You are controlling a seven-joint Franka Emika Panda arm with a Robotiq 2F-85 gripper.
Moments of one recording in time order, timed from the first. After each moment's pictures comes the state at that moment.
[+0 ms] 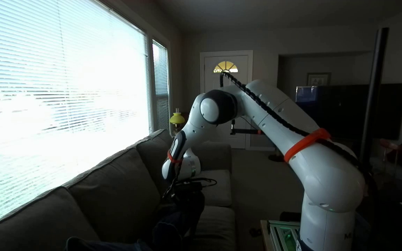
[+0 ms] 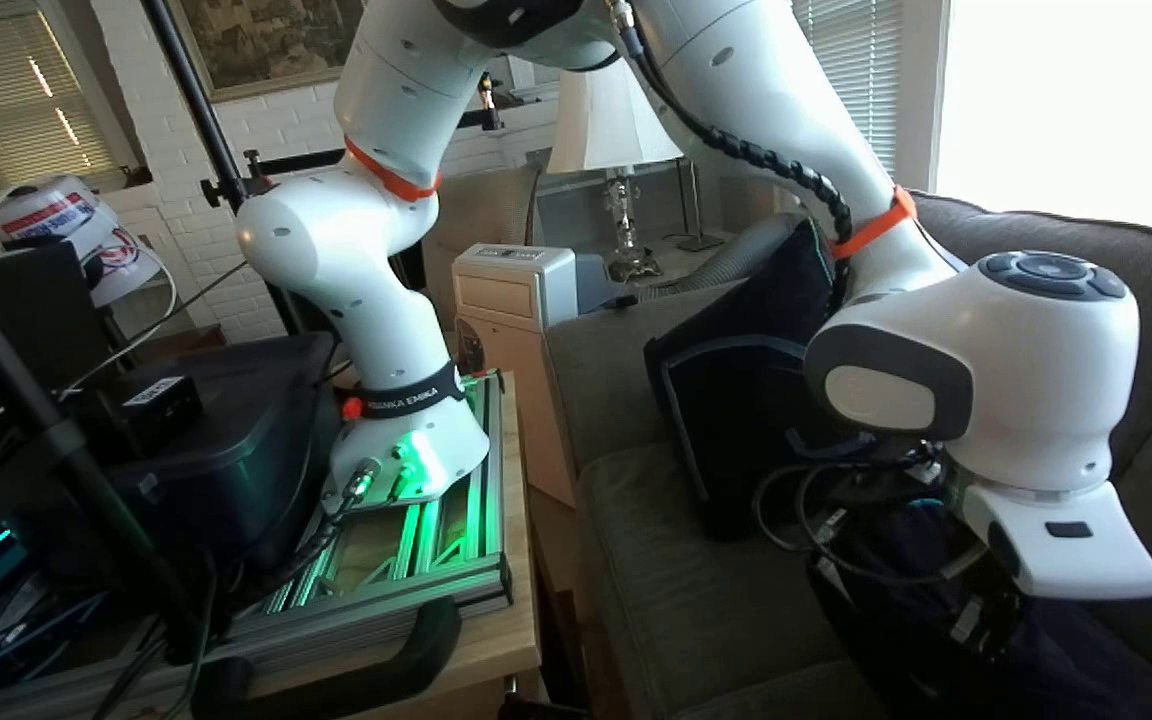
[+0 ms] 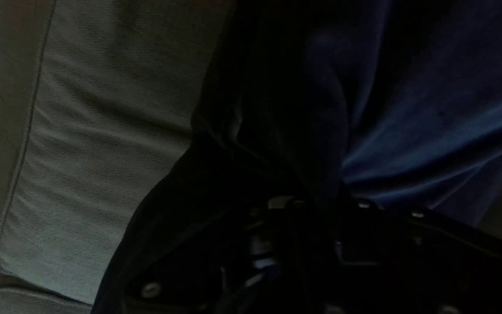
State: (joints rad) arm -0.46 0.81 -0.21 -1.86 0.33 2.66 0.22
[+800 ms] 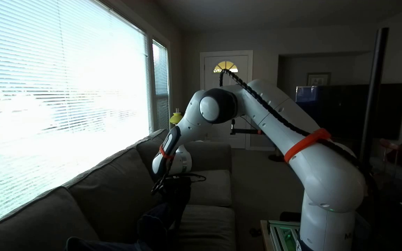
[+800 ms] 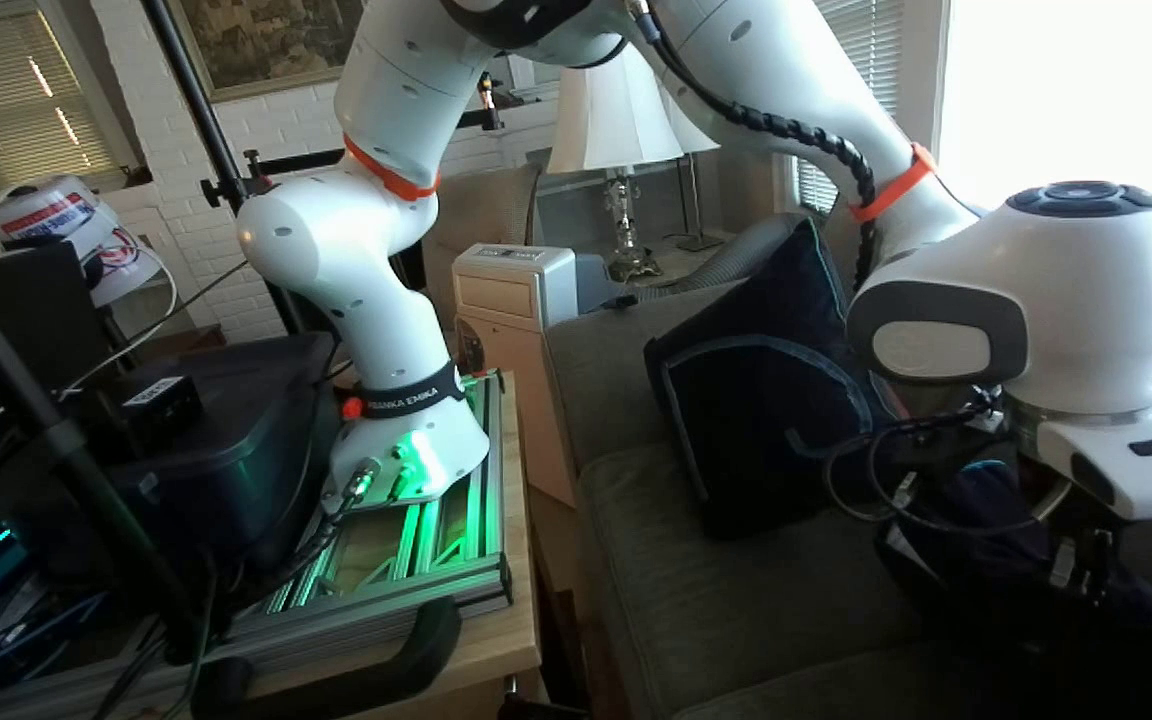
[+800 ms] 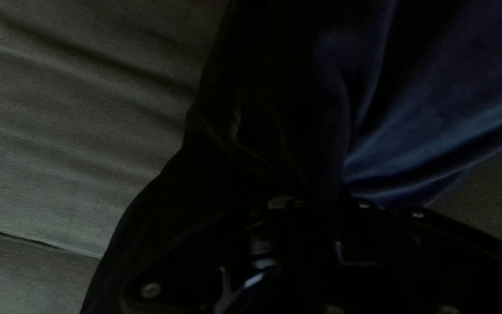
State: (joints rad) arm -0.45 0.81 -0.16 -1.77 0.33 2.73 0.20
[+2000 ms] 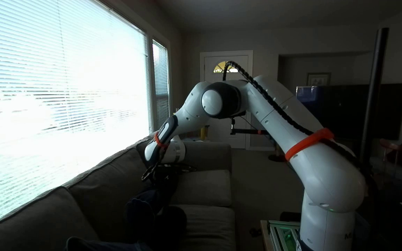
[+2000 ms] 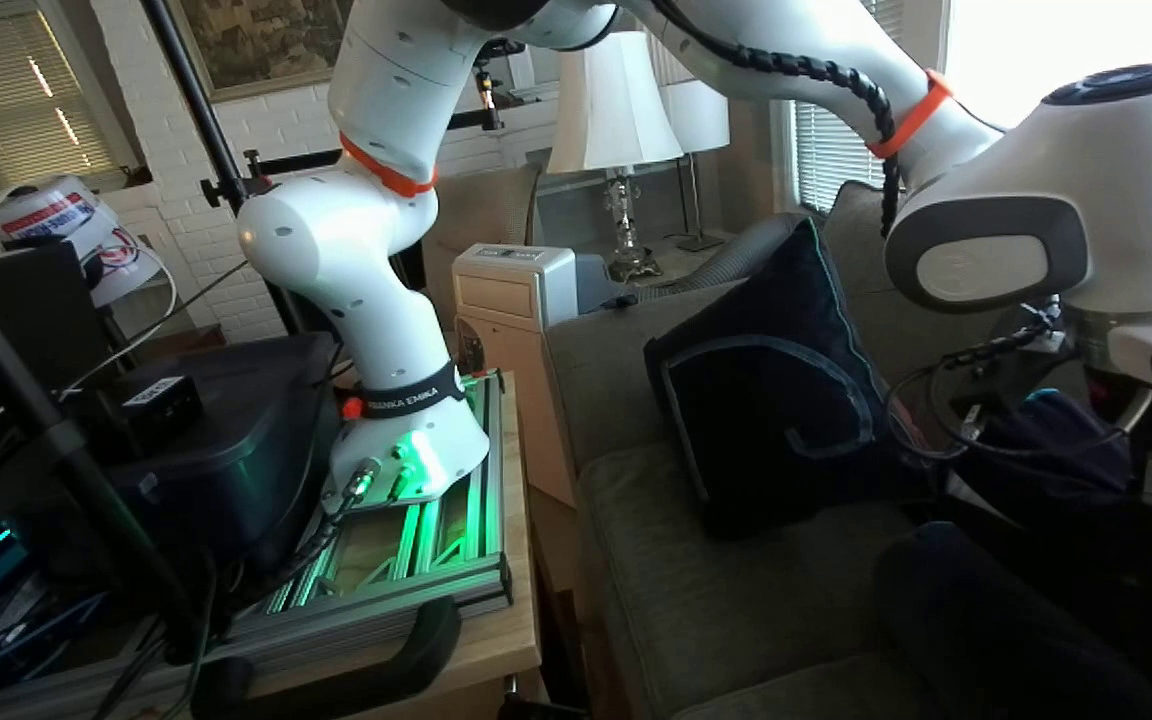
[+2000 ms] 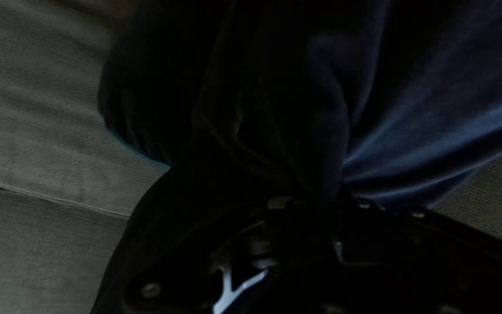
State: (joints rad) arm -0.44 0.75 -0.14 -1.70 0.33 2.72 0.19
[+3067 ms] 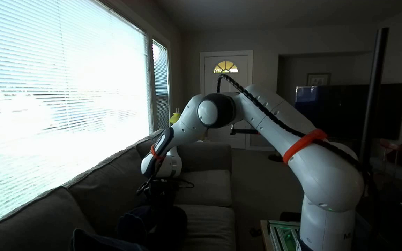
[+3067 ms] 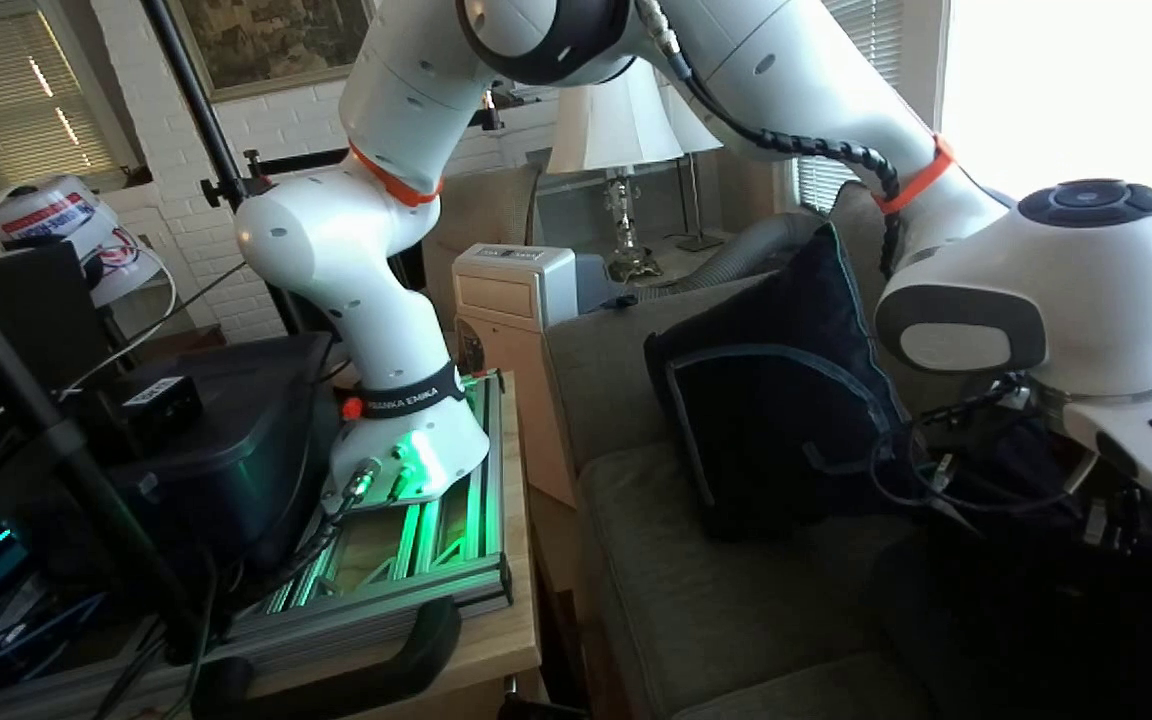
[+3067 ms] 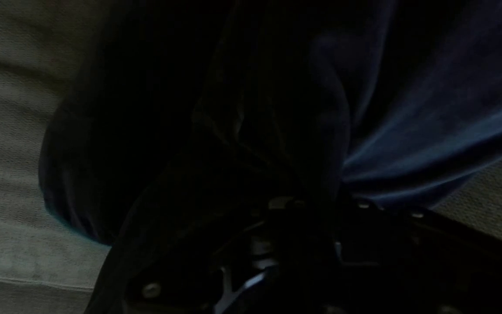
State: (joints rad) arm -0.49 0.88 -0.03 -1.65 0.42 2.77 0.16
